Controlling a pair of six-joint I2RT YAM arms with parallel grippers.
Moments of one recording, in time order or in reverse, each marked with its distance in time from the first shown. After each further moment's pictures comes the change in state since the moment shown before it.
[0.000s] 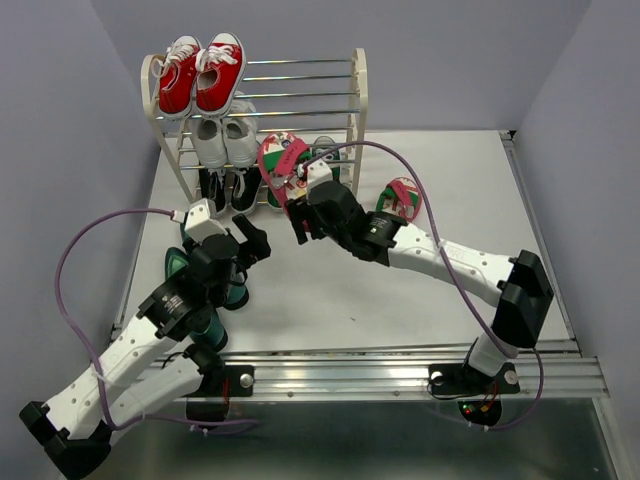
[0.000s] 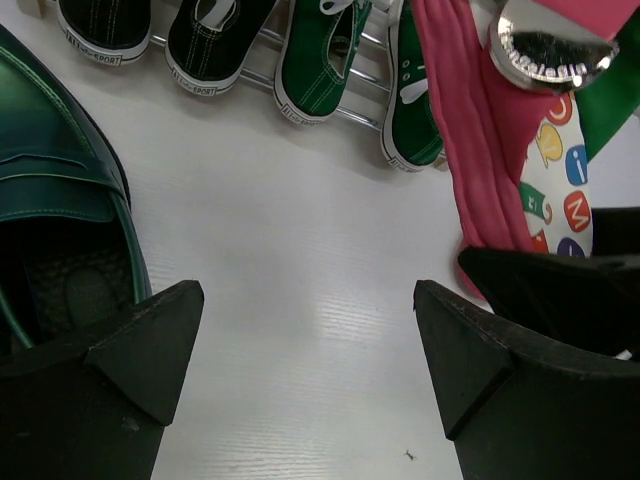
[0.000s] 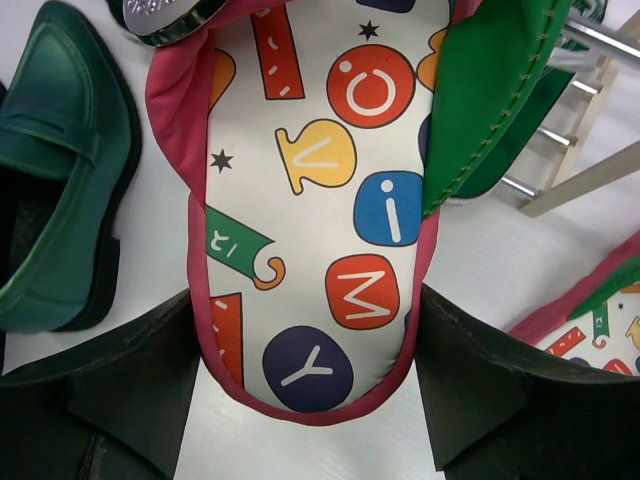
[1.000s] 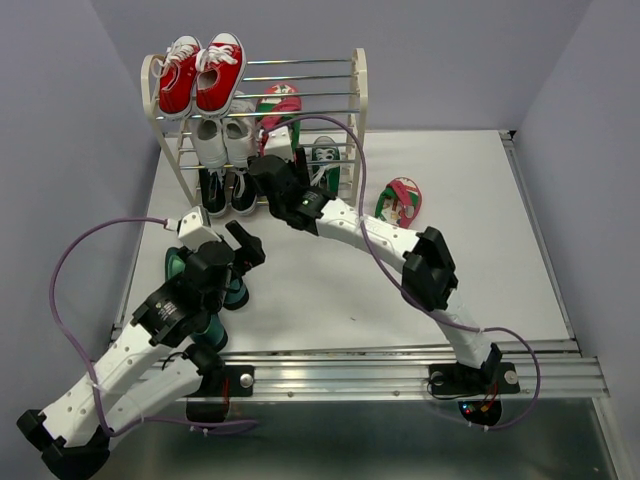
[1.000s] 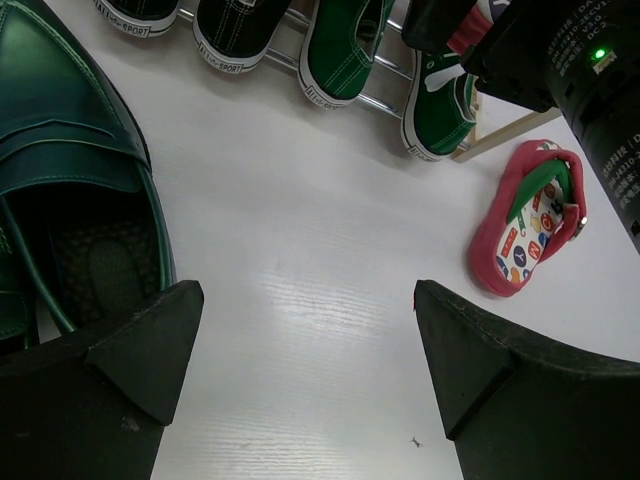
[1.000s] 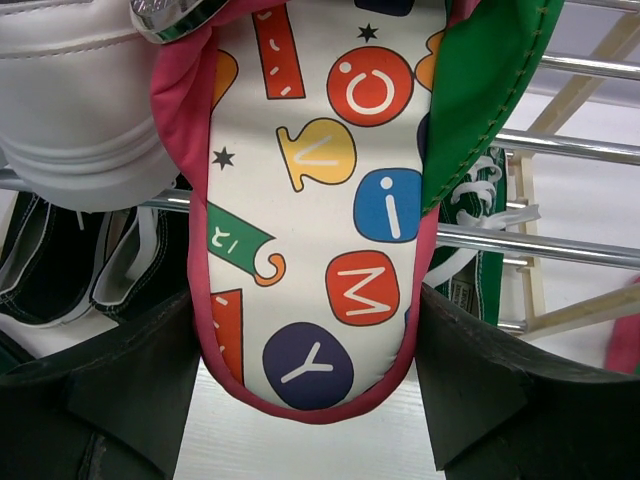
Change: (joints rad) left arm 0.002 -0.064 -0.022 -0.085 -0.009 -0.061; right arm -0.008 0.630 0.743 0.022 0.438 0.021
